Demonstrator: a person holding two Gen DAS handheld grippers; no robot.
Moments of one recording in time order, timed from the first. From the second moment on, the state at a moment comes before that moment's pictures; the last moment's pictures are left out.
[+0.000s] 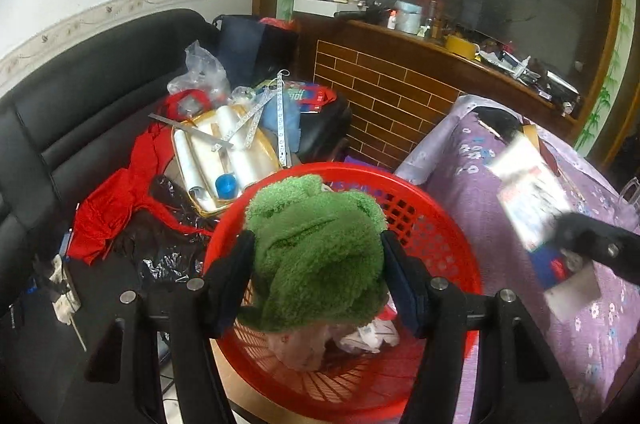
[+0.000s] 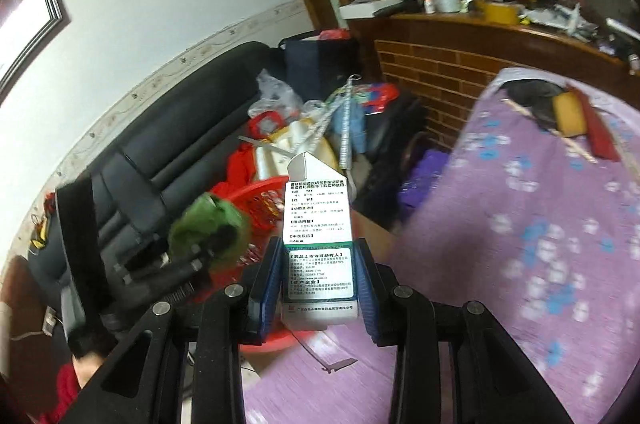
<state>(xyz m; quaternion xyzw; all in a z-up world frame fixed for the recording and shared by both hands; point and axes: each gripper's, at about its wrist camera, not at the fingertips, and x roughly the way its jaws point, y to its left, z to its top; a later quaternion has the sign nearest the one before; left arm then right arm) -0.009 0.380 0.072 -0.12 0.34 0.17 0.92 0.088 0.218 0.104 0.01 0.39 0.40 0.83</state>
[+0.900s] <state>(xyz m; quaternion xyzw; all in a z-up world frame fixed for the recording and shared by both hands) -0.127 0.218 0.105 -0.02 0.28 0.21 0.94 -0.089 0.051 0.116 -0.12 0.25 0.20 0.94</state>
